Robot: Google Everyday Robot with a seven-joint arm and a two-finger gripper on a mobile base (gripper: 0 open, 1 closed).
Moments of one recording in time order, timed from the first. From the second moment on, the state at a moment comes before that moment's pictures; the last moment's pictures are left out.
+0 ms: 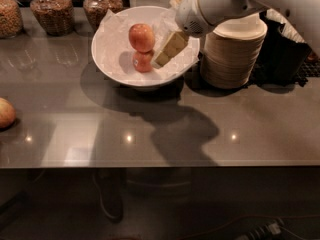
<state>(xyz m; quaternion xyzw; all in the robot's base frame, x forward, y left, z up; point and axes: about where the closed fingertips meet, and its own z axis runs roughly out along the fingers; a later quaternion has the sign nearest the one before) 0.663 -0.020 0.968 -0.60 0.67 0.09 0.44</state>
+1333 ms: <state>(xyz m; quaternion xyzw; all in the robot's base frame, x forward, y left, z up) 0.719 0.021 0.932 -0.59 0.67 0.10 0.44</state>
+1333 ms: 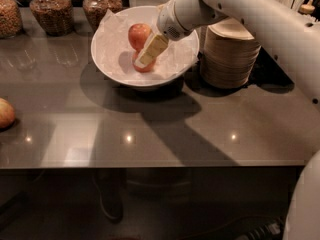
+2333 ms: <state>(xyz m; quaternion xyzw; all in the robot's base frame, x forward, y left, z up) 0.743 0.046 0.920 -0.58 0.67 0.12 0.45</state>
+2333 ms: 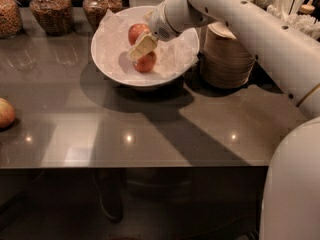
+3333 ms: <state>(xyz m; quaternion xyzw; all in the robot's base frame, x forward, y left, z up) 0.739 0.044 0.921 -0.58 0.67 0.12 0.45</state>
